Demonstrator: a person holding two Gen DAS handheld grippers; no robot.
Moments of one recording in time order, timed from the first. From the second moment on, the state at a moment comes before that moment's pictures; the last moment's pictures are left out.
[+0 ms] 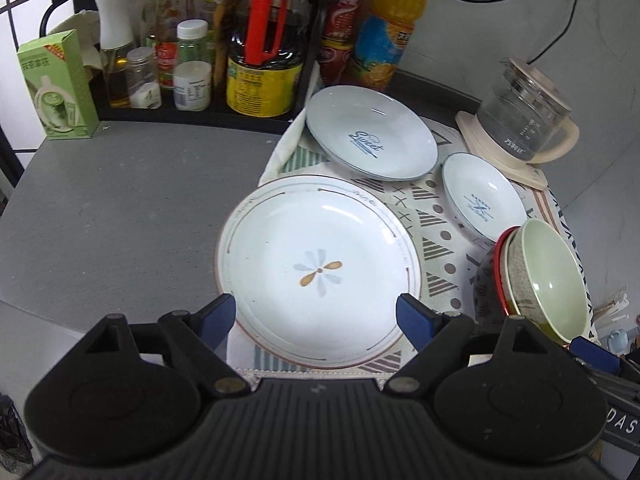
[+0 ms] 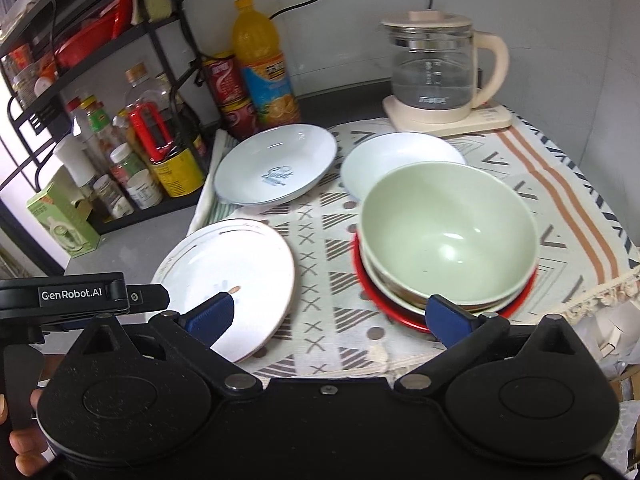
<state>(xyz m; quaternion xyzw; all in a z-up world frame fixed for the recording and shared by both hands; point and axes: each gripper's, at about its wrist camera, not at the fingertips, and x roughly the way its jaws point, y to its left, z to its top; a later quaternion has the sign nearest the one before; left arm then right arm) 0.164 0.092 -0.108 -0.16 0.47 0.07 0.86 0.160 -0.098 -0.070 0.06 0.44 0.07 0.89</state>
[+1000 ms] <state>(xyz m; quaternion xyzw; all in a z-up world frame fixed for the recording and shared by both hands) 0.249 0.118 -0.113 -0.21 0.46 0.10 0.85 0.240 -0.062 -0.079 0.04 0.44 0.12 0.89</state>
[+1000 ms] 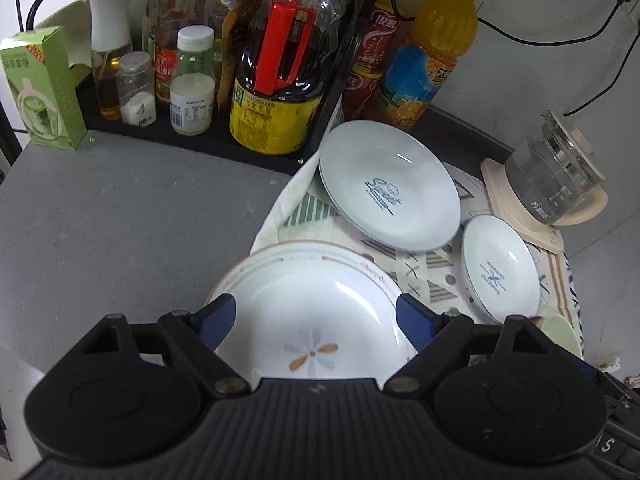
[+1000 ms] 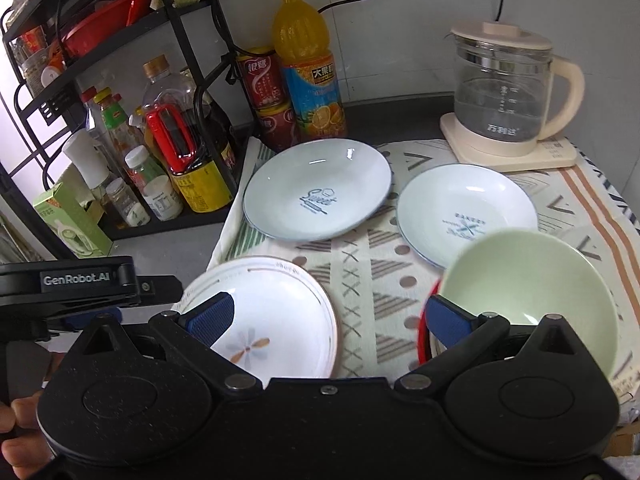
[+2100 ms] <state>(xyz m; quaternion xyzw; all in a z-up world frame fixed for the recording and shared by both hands) 0.373 0.146 -0.188 -0.31 0.49 0.11 0.81 0.384 -0.061 -0.168 0.15 0.52 0.06 0.84</state>
